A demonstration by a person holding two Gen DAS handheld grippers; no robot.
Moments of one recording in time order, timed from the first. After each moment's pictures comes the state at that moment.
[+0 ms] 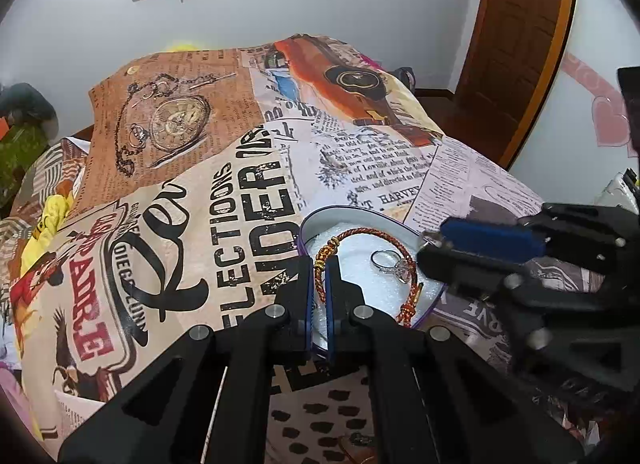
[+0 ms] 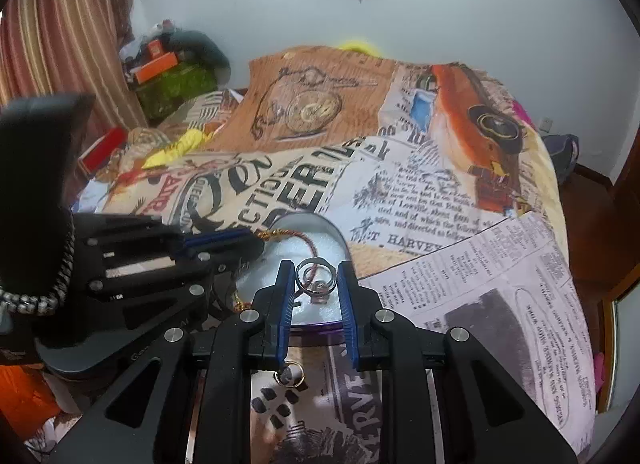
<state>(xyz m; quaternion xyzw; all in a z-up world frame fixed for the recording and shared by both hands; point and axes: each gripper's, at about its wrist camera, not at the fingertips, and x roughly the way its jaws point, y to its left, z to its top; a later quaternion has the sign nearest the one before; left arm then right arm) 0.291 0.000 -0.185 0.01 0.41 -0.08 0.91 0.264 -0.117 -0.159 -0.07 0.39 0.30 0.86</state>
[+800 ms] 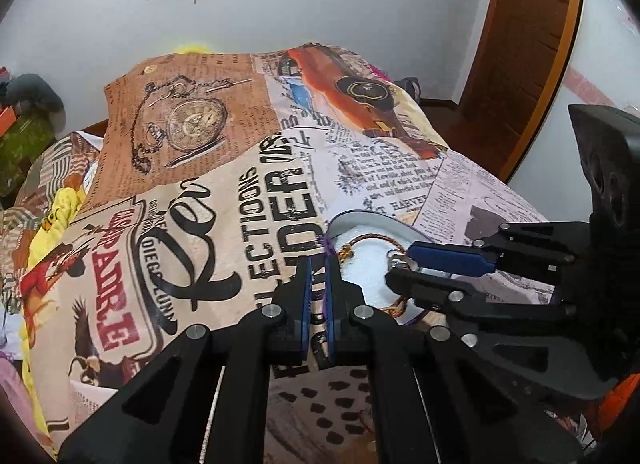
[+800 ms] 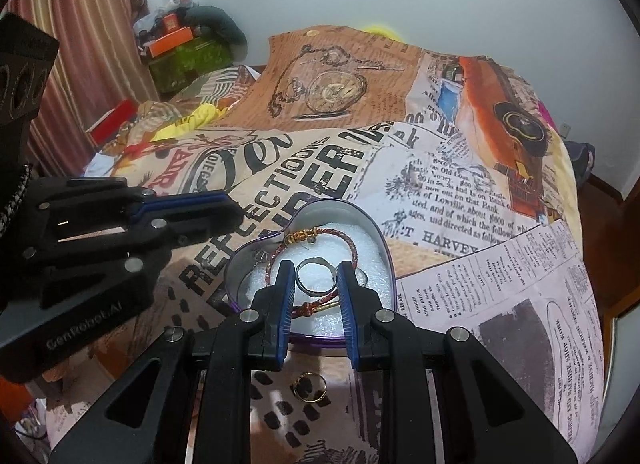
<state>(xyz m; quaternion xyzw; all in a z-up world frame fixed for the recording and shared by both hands) 0.274 0.025 -0.169 -0.01 0.40 -0.07 0.91 0.269 -0.095 -0.172 -0.10 0.41 0.33 0.85</state>
